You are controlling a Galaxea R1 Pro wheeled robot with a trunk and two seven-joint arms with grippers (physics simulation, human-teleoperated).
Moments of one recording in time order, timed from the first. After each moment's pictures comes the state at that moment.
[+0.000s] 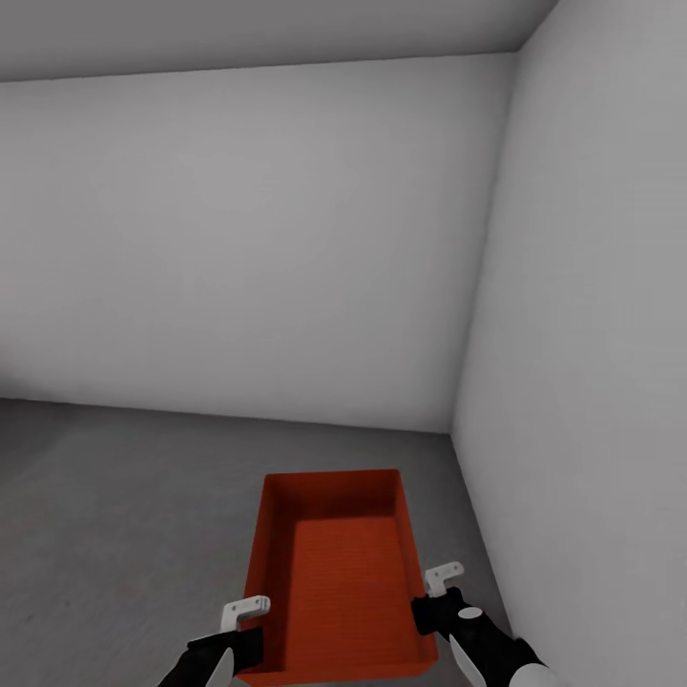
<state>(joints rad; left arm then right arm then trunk) -0.36 -0.08 0.01 -0.57 0.19 0.36 0.12 -0.56 0.05 0.08 -0.25 0.15 0.04 0.08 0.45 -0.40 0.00</state>
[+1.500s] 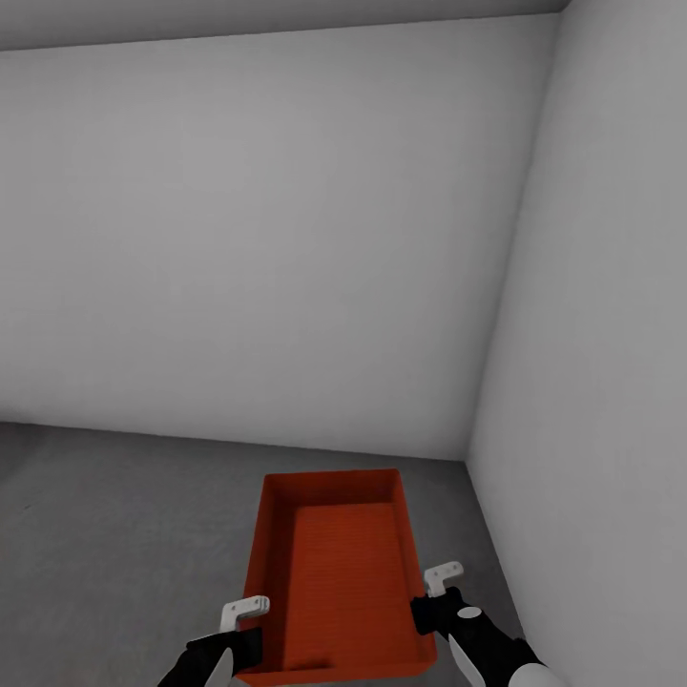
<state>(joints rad) -0.36 -0.07 0.00 -0.57 0.20 0.36 0.12 -0.56 0.05 0.08 -0.25 0.15 0.04 0.07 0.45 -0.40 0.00</state>
